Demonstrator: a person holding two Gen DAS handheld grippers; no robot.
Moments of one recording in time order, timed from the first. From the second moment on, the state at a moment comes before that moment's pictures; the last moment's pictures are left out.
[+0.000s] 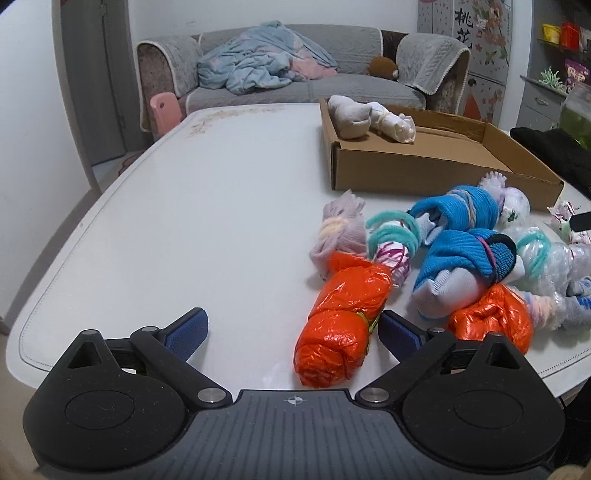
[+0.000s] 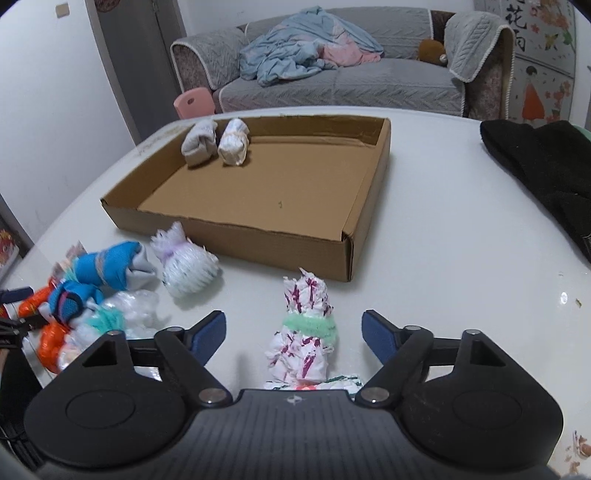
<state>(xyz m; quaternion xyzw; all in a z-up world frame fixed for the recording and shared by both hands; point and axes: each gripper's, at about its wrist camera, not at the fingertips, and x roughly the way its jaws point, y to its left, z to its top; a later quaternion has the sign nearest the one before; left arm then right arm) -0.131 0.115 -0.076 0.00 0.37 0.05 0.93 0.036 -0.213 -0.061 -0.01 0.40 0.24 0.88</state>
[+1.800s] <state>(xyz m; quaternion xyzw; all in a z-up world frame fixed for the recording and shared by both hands) -0.034 0.090 0.088 0.04 0.26 -0.03 0.96 0.071 -0.175 0.065 -0.05 0.28 0.29 0.91</state>
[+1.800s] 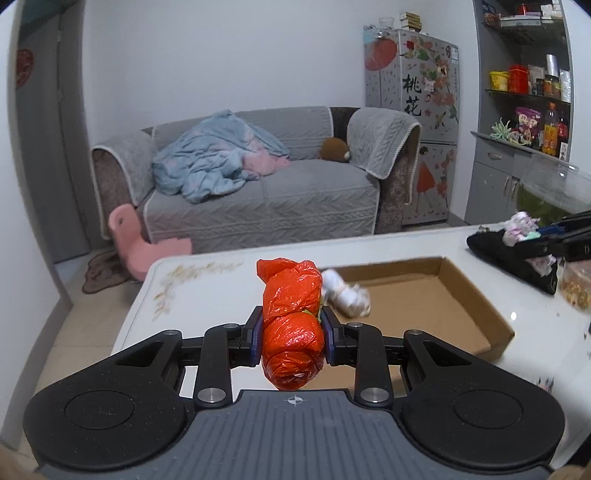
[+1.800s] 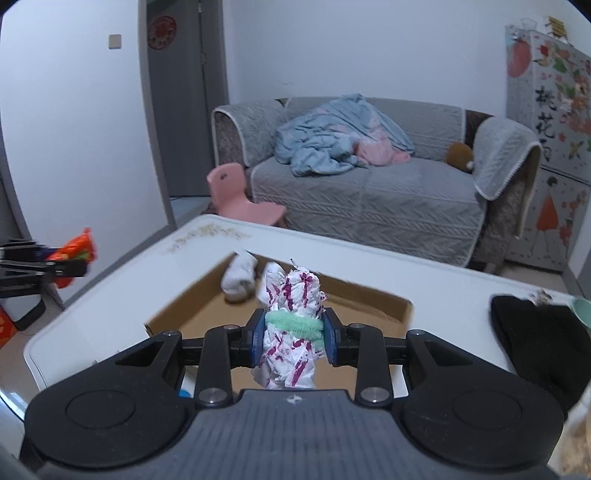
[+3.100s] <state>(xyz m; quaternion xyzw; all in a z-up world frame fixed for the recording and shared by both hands) 0.130 0.071 -0.052 0.02 0.37 -0.06 0.93 0.189 -0.063 -0.040 -0.05 0.43 0.33 0.84</state>
